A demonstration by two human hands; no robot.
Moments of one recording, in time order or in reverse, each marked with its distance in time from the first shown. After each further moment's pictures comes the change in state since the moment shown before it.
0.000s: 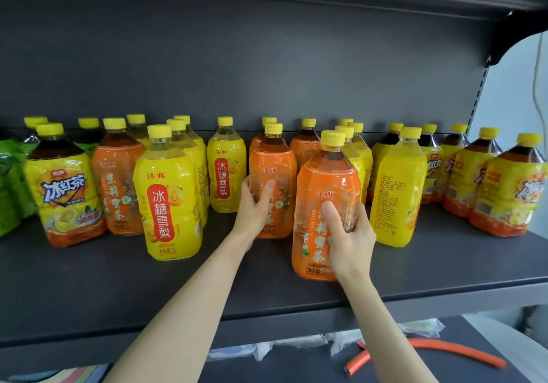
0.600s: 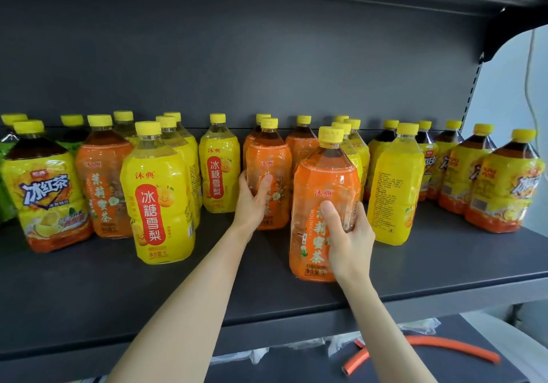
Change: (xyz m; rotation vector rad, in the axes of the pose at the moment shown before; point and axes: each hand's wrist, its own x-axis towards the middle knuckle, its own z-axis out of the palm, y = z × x) left_hand 0.021 -0.009 0.010 -0.026 -0.007 0.033; right_hand 0.002 0.005 -0.001 -0.001 -0.006 -0.002
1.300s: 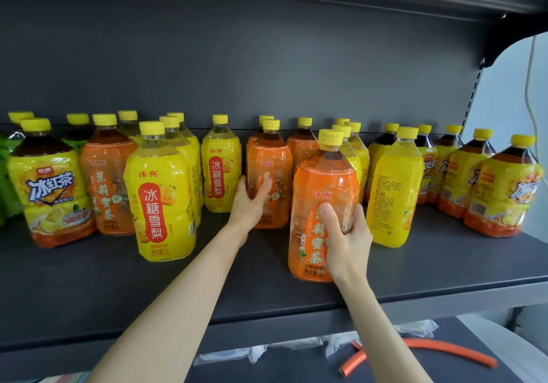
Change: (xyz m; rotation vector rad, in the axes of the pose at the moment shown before) left_hand -0.009 0.010 -0.009 0.087 -0.002 -0.129; right_hand -0.002 -0.004 0.000 -0.015 0.000 -0.014
